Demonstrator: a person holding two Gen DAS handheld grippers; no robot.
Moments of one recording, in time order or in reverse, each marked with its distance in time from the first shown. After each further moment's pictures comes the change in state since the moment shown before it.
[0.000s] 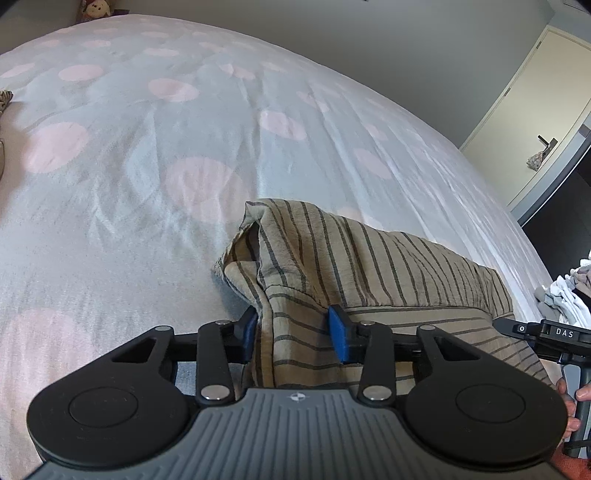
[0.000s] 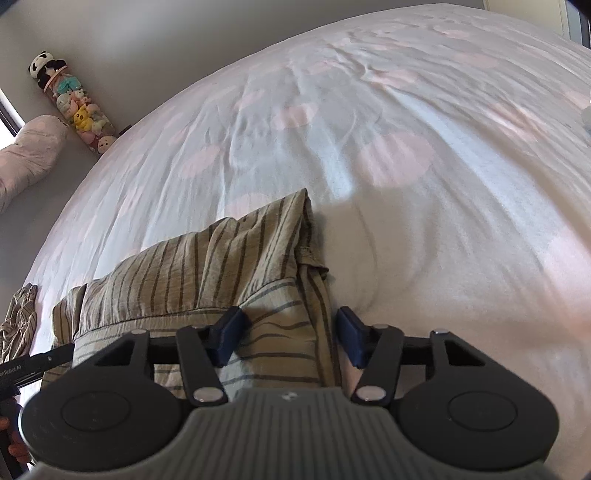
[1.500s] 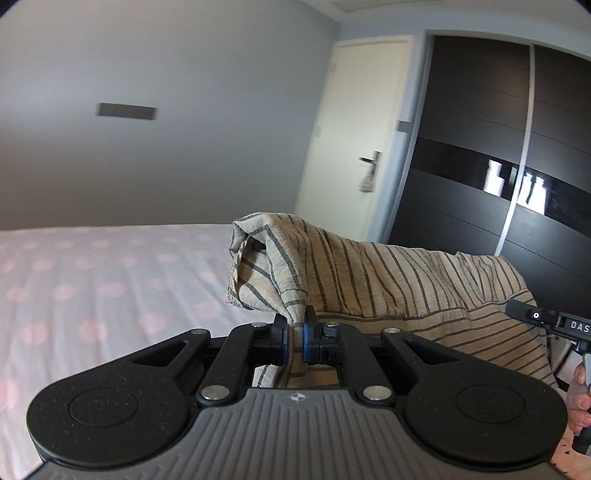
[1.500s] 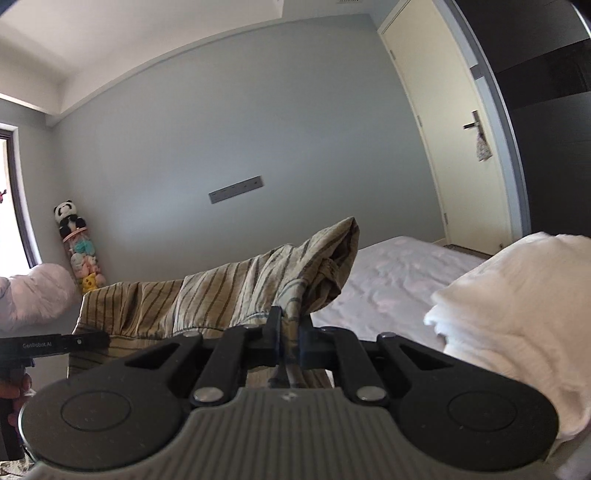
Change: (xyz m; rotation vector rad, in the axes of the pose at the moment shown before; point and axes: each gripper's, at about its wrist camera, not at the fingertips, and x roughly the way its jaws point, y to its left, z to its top) left arm -0.099 -0.309 0.125 0.539 -0.274 -0.376; right arm -0.342 0.012 0.041 -0.059 -0.724 -0.134
